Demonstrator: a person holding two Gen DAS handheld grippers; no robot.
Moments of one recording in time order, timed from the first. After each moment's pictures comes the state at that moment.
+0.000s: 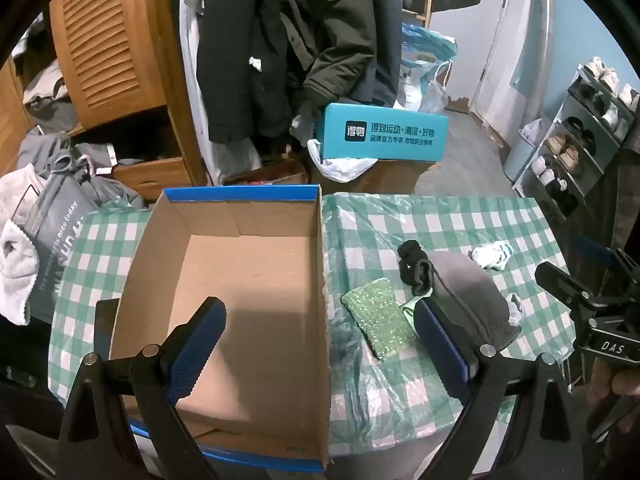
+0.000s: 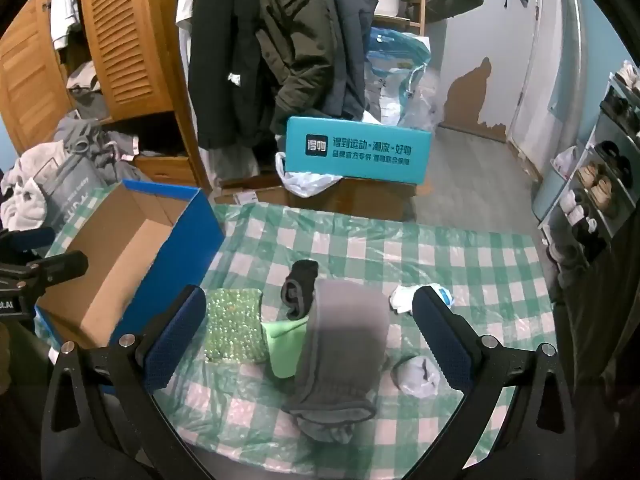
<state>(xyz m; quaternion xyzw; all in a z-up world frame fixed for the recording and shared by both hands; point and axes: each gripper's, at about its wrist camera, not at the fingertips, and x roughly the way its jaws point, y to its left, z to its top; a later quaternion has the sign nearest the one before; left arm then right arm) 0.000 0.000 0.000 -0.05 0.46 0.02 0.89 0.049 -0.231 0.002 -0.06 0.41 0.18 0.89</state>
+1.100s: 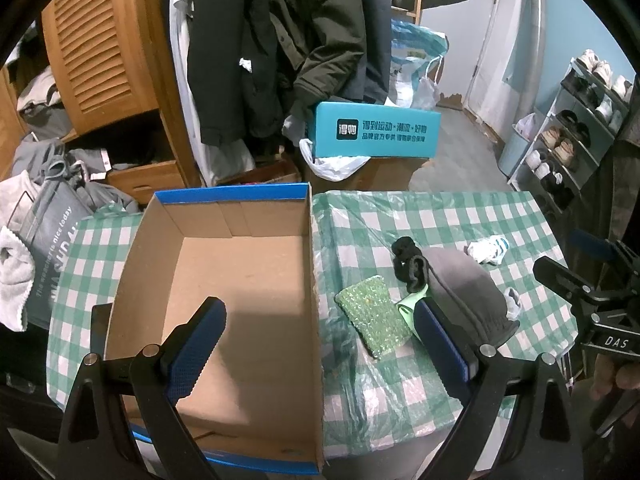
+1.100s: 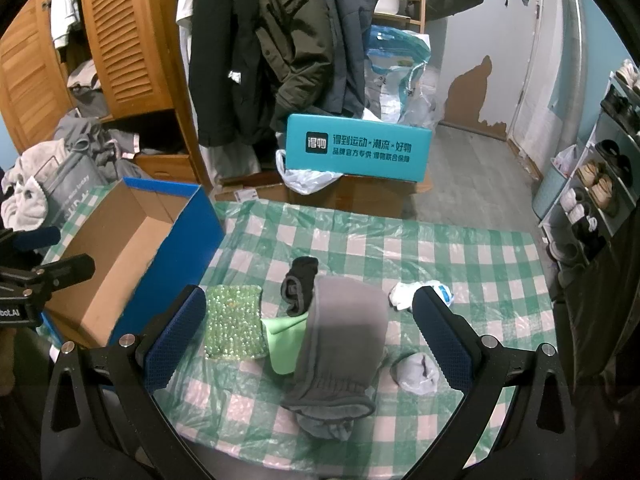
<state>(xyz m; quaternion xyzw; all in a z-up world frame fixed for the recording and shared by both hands) -0.001 -0.009 -0.002 -0.04 0.46 0.01 0.89 0.048 -0.231 0.002 -0.06 0.41 0.18 0.89</state>
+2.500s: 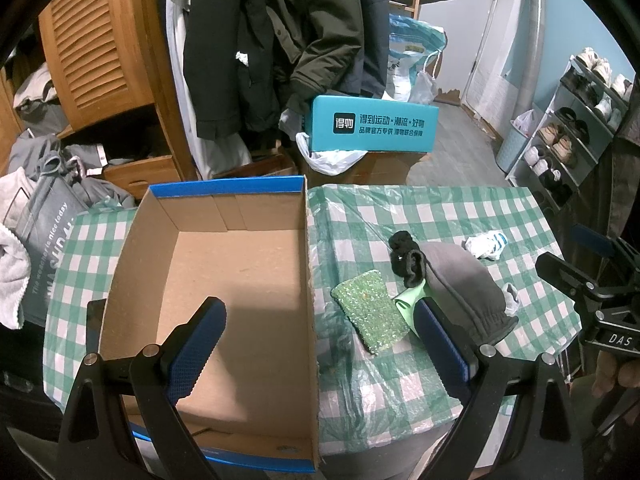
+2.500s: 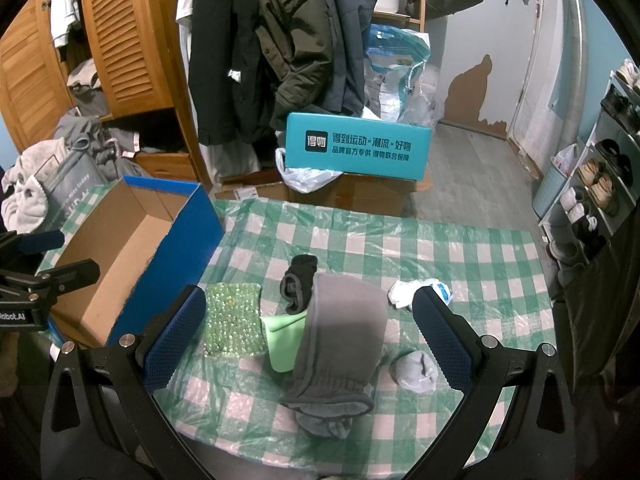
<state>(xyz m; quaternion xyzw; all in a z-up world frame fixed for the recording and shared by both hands) -0.003 -0.012 -0.007 -0.04 0.46 0.01 0.89 0.048 -0.233 0.002 -0.06 0.41 0.18 0.89</state>
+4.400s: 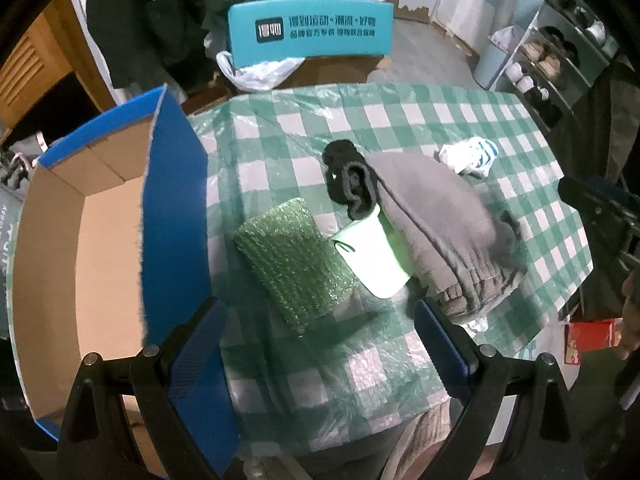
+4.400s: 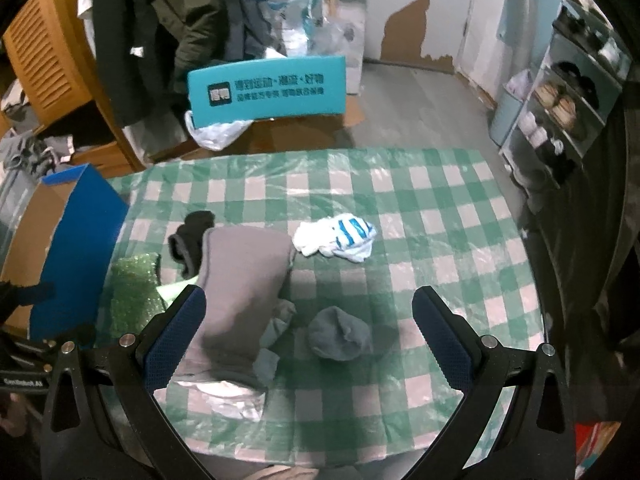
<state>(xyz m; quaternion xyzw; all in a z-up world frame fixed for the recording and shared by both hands) 0.046 -0.093 -0.095 0.00 0.59 -0.05 0.81 0.086 -0.331 -0.054 -0.01 0.49 0.08 0.87</state>
